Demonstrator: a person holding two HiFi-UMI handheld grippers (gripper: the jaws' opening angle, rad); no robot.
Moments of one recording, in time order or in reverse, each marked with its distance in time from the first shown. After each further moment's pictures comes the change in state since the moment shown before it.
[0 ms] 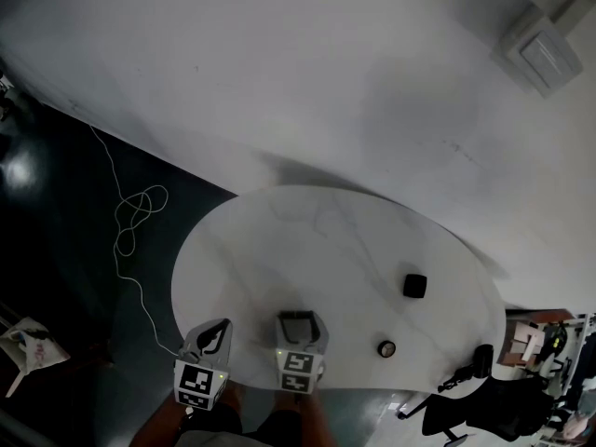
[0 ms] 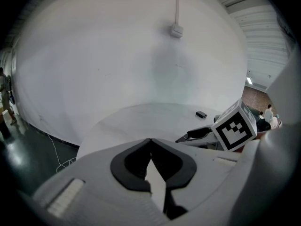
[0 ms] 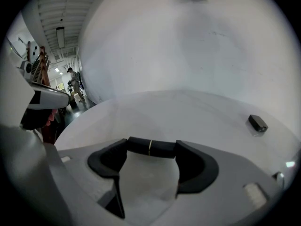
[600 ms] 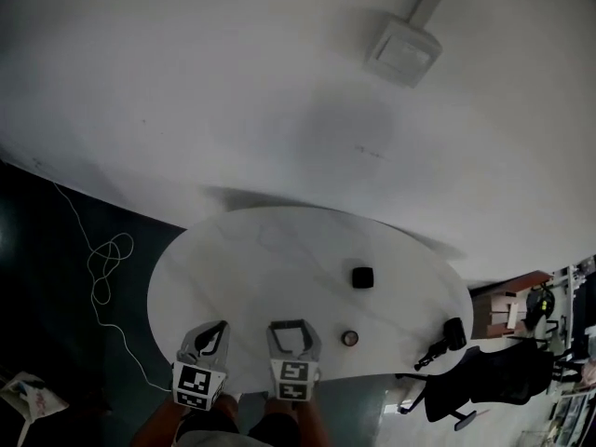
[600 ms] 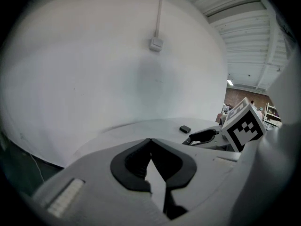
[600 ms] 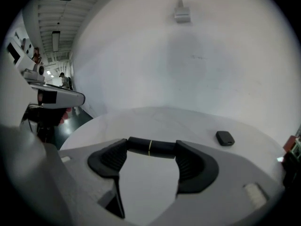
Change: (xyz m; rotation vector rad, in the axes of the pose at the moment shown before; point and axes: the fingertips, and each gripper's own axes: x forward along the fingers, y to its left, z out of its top) left arm 0.010 -0.058 0.080 0.109 -0.138 -0.159; right arm -0.076 -0.054 0.039 0.042 -0.101 -0.120
